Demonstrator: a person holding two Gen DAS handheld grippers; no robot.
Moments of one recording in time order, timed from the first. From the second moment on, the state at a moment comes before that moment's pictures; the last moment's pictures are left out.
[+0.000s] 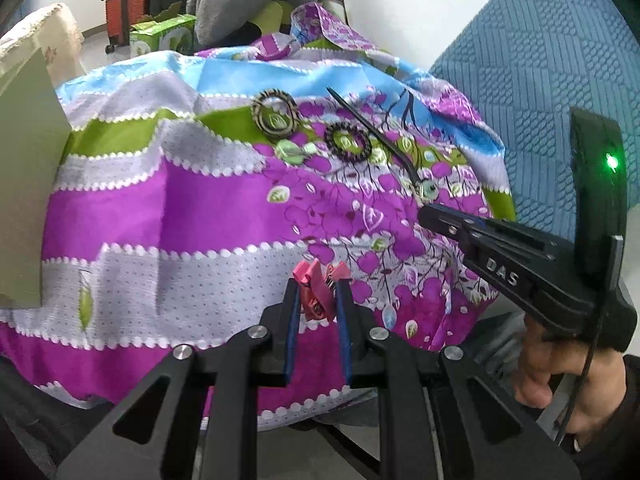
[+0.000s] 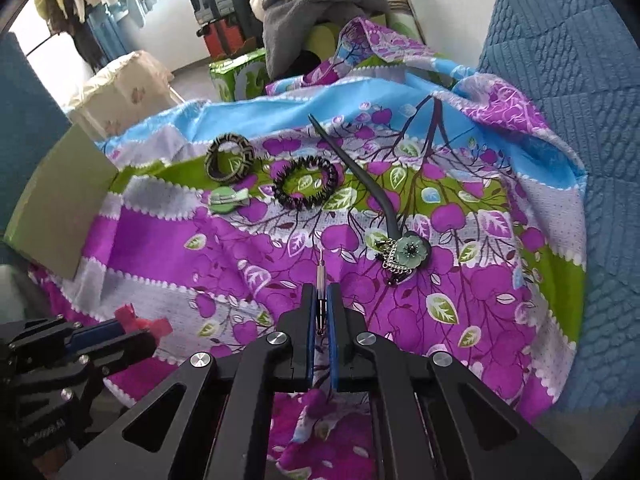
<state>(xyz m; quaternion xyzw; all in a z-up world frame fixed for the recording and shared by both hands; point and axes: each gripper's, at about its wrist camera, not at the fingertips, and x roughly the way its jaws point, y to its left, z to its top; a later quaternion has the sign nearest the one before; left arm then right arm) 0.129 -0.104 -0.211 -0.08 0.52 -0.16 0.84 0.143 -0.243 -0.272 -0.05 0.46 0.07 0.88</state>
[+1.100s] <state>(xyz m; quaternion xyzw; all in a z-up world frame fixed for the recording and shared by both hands) 0.139 0.009 0.011 -0.08 0.35 -0.10 0.93 0.109 -0.144 -0.063 -0.01 0.29 0.10 0.95</state>
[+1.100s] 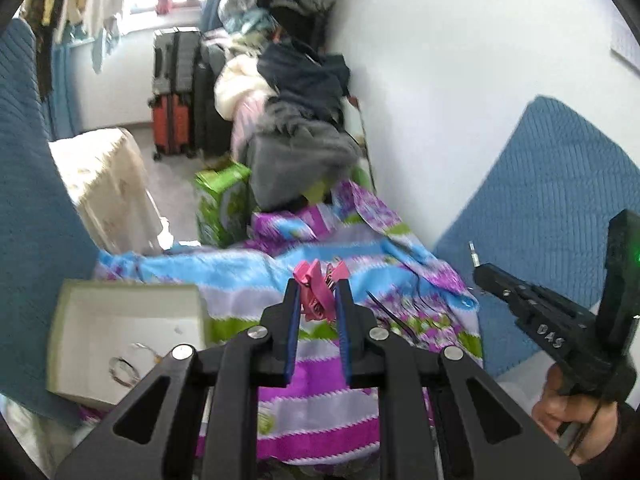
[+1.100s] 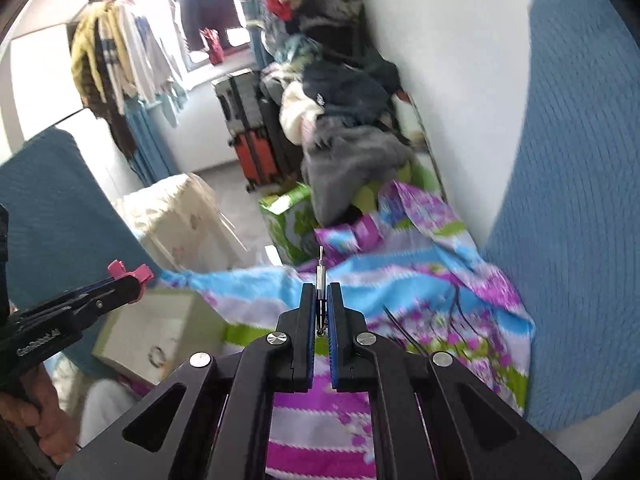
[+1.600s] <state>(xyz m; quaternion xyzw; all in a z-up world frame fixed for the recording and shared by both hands) 0.126 0.108 0.033 -0.09 0.32 -0.03 0.94 0.116 -0.025 -0.027 -0.04 0.27 0.20 0.94</state>
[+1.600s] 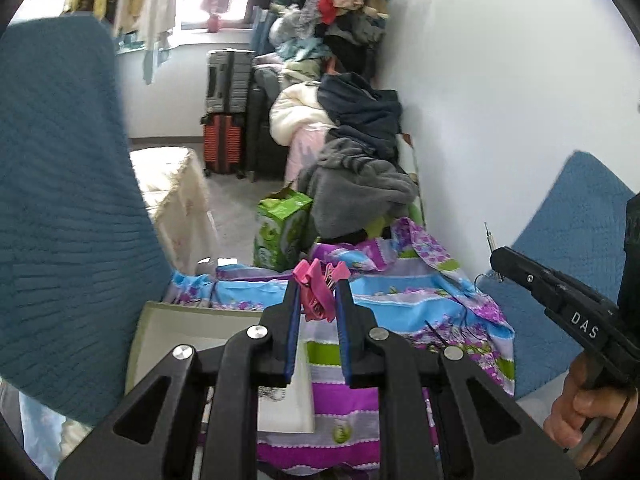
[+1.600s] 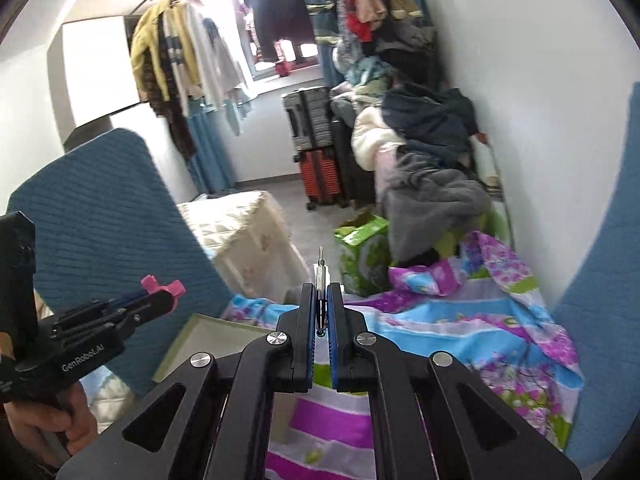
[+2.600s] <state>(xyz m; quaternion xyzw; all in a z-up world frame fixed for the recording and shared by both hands) 0.160 0.199 -0.110 -0.15 0.46 0.03 0.87 0.171 0.089 -0.198 -0.09 0.44 0.24 0.86</state>
